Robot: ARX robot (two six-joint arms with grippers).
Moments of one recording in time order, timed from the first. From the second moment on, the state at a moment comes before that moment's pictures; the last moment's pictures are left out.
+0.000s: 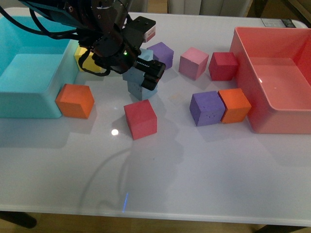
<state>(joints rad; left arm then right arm) -0.34 2.49 1.68 -0.14 0.15 0.18 0.00 0.00 0.02 0.00 0.00 -0.01</state>
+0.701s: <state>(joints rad) -0.25 2.10 1.22 0.03 0.16 0.14 0.00 0.00 0.02 0.00 0.00 -0.01</state>
